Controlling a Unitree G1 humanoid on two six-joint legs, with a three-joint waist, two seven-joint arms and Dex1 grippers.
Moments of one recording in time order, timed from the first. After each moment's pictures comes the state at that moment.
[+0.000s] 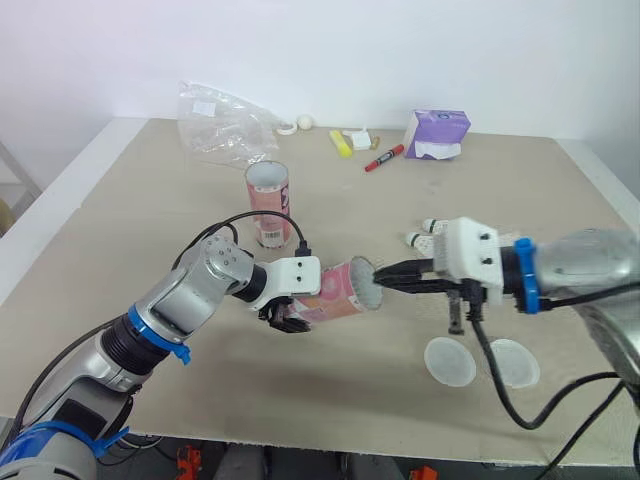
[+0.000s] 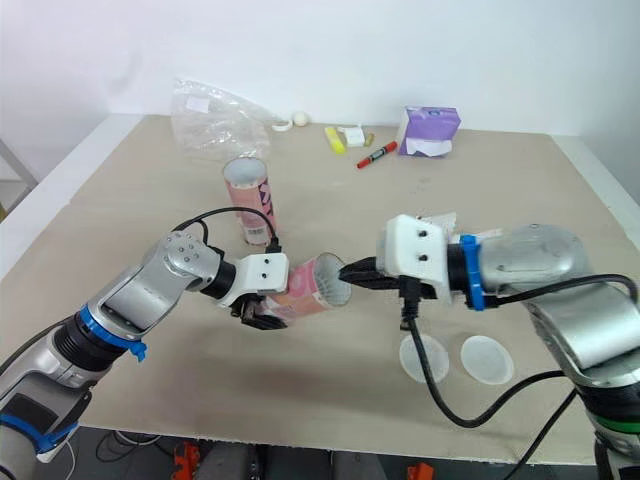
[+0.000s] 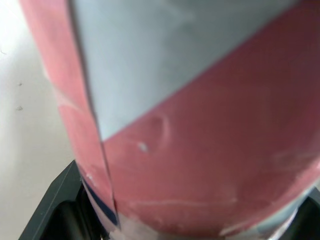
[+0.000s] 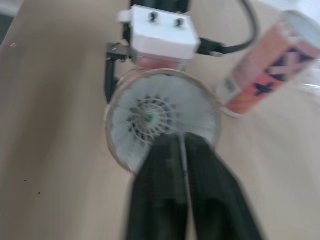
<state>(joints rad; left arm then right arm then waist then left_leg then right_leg) -0.76 0.61 -0.55 -0.19 0.02 0.72 -1.21 -0.54 -1.00 0.13 -0.54 0.47 0.52 1.07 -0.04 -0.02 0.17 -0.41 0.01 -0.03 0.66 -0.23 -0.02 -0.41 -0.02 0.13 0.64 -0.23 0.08</state>
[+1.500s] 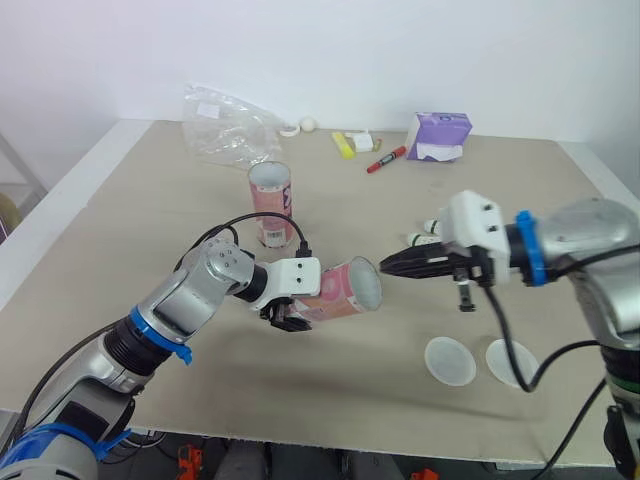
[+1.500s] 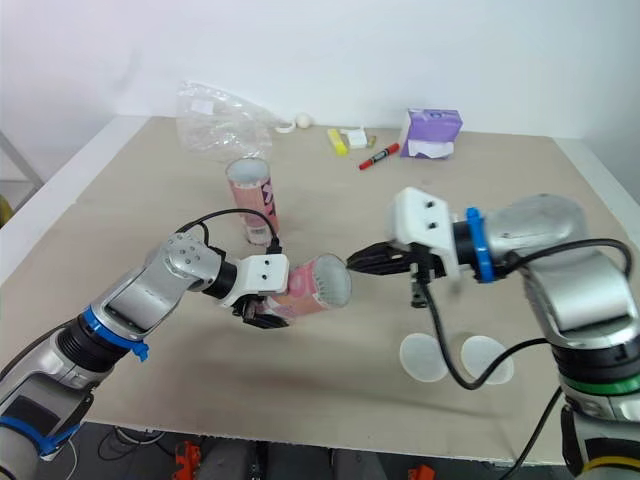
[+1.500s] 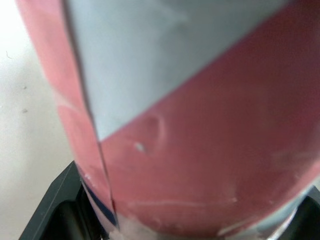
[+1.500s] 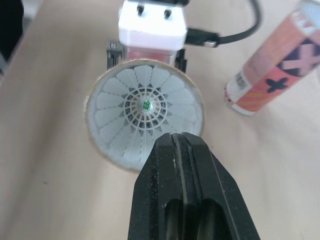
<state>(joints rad) -0.73 0.59 -0.53 -0.13 0.03 0.61 -1.19 -0.58 -0.94 -0.06 -0.40 0.44 0.63 1.28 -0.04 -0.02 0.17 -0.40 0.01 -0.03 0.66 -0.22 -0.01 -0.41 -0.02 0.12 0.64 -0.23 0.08</state>
